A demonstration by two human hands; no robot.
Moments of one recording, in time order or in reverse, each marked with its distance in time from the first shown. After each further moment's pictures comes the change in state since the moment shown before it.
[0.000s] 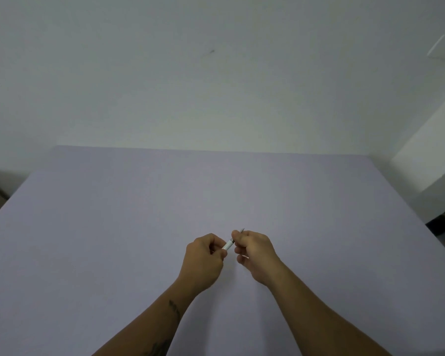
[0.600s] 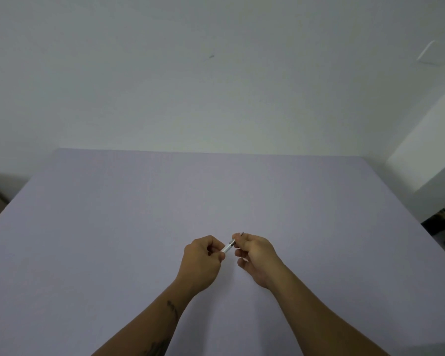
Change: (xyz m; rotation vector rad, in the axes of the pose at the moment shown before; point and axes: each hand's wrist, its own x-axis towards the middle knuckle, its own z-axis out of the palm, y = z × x) left_hand -0.006 -0.008 -0.007 0.020 0.001 0.001; right_hand -0.018 0.005 -0.002 0.026 -0.041 0.009
